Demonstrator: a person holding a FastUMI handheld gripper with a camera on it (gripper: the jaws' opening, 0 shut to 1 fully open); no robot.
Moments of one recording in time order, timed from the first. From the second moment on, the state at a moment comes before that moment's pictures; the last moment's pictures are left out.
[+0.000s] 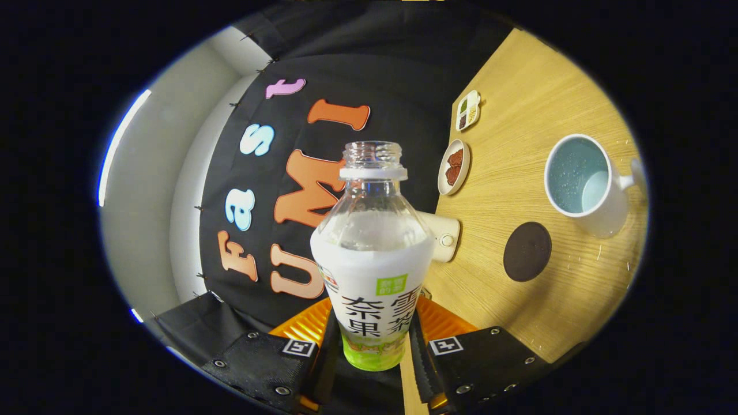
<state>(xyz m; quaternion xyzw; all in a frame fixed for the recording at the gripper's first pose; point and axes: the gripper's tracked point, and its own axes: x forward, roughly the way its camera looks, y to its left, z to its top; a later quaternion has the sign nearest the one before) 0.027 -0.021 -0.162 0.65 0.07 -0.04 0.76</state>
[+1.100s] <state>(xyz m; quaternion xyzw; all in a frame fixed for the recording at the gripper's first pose) 0.033 -0.031 -0.162 0.76 0.04 -0.06 0.65</state>
